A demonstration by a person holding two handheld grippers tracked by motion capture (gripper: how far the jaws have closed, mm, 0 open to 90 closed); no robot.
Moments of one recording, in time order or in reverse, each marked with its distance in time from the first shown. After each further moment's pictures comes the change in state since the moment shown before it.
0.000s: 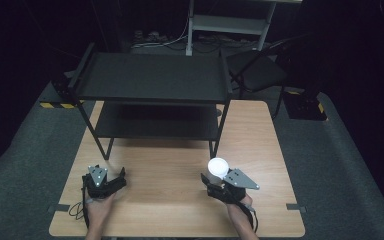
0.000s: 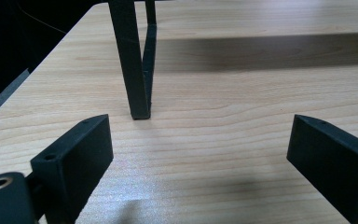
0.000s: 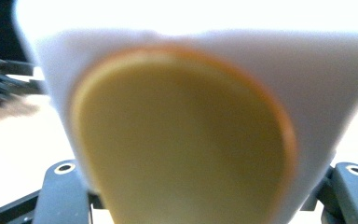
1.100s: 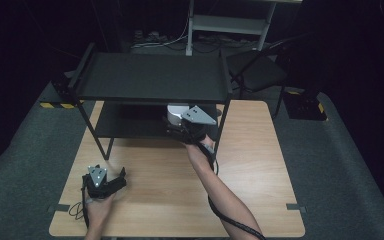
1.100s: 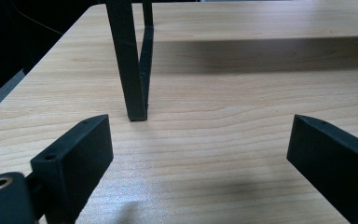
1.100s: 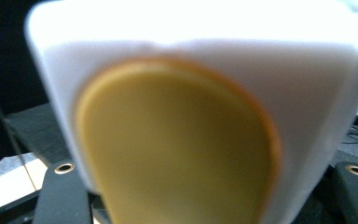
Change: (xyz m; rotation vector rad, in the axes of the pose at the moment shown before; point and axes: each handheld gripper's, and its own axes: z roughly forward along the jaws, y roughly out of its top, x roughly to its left) left arm 0.003 -0.001 -0.001 -0.006 -0.016 -0.007; right arm 0.013 0.130 0.129 -0.088 -0.031 -0.014
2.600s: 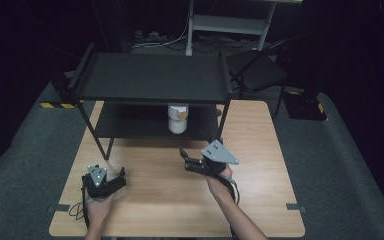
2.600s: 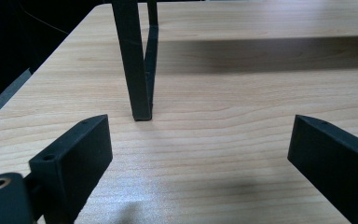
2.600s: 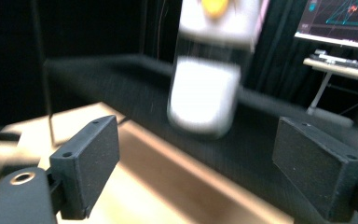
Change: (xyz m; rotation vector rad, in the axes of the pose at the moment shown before) left arm -0.003 0.001 0.001 0.002 0.020 0.003; right arm -0.001 -0.076 -0.097 -0.063 0.003 -0.112
